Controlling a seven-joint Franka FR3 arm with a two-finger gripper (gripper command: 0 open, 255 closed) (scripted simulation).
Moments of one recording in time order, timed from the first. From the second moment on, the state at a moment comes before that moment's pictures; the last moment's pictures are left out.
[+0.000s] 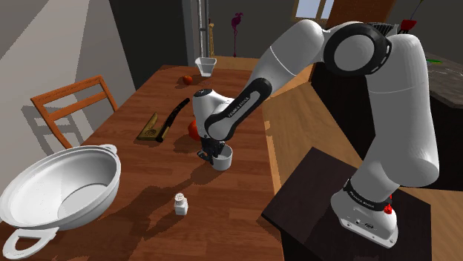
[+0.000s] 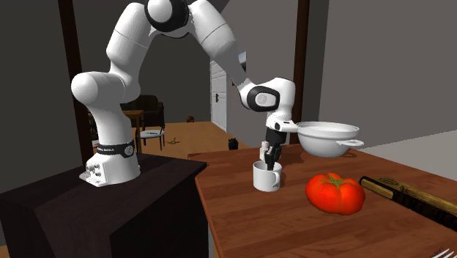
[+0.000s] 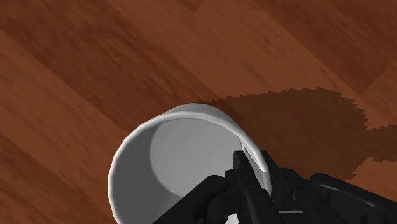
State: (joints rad) arm 0.19 0.56 0.17 -1.95 -0.13 2.39 0.65
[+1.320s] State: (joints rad) arm 0.17 0.40 0.20 -1.95 -0.09 2.24 0.62
